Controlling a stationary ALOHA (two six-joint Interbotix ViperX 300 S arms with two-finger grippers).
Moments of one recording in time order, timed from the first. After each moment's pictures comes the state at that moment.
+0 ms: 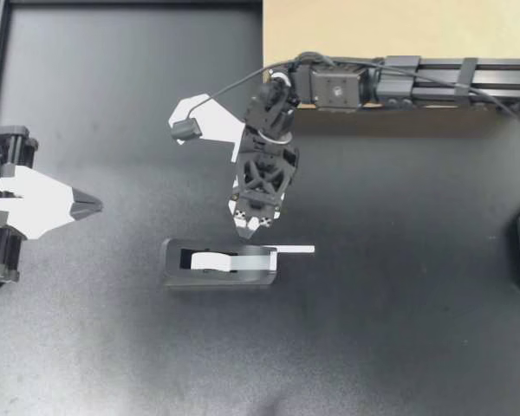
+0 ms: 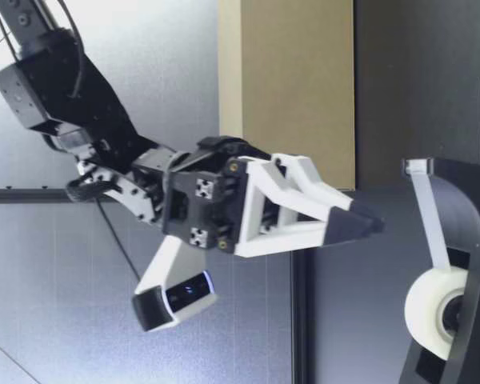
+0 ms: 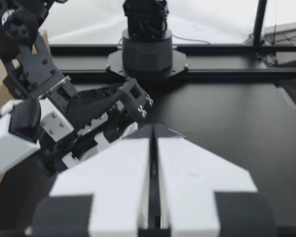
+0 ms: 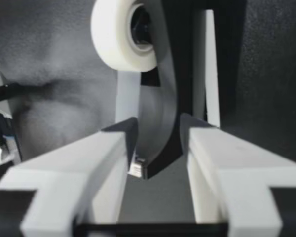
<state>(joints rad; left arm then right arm) -0.01 -0.89 1.26 0.00 -0.33 0.01 -0.34 0.49 -0.01 0.74 1.18 -0.44</state>
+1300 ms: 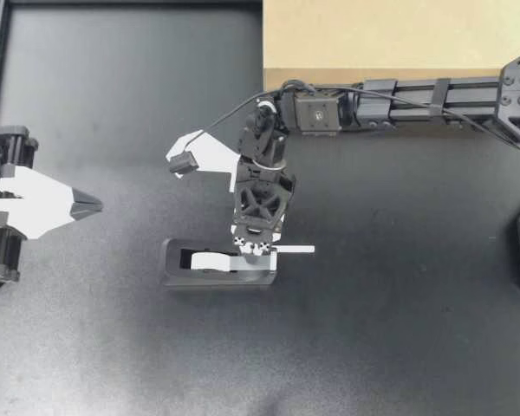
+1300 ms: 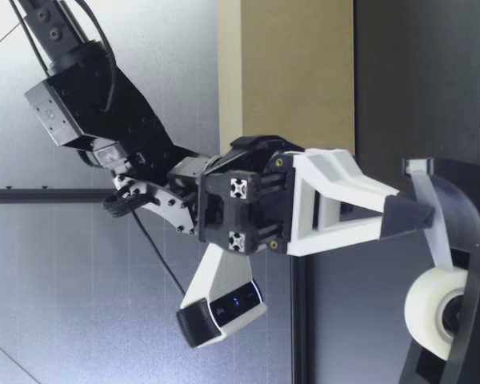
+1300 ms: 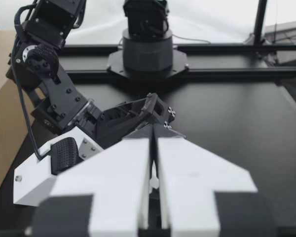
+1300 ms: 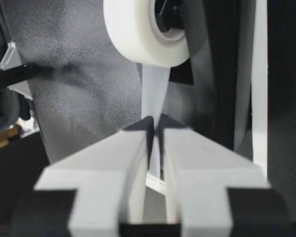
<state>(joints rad) -0.01 -0.89 1.27 0.00 -0.33 0.02 -0.29 0.55 -0.01 0.80 1.23 -0.44</state>
